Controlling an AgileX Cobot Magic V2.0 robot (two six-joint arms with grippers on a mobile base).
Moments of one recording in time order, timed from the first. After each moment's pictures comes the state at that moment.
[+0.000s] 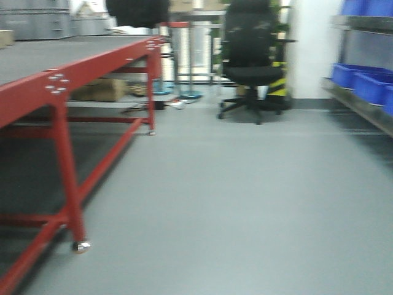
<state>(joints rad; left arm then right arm) -0.06 -0.01 0.03 -0.10 0.03 0.06 0.11 0.10 -0.62 -0.07 0.59 0.10</state>
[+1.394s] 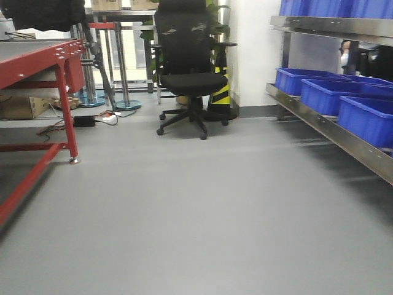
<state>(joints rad) -0.06 -0.01 0.03 -0.10 0.03 0.06 0.11 0.10 -0.62 -0.07 0.58 0.10</state>
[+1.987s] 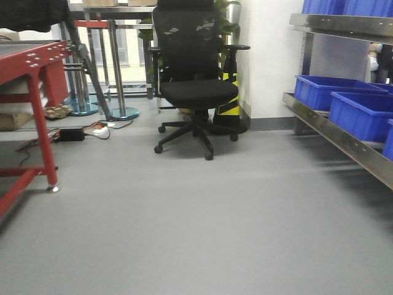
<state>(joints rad) -0.05 -0.01 0.03 -0.10 0.03 0.06 0.11 0.10 -0.62 -0.07 0.58 0.10</state>
